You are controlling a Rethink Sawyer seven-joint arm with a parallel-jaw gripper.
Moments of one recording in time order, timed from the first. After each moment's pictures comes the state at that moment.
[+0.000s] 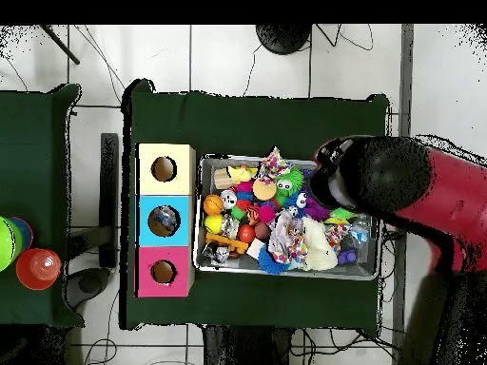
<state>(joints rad) -0.44 -0.88 0.00 1.33 -0.14 1.01 2.21</state>
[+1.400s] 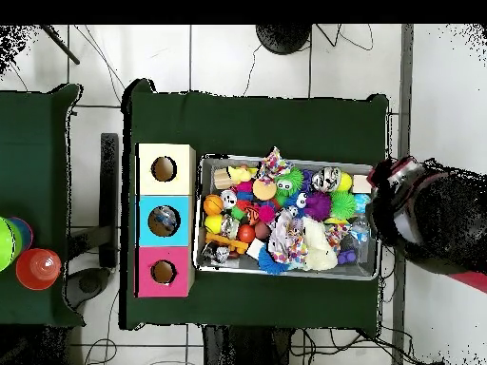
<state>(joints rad) -0.62 -1.03 0.10 1.47 -0.12 0.89 2.07</state>
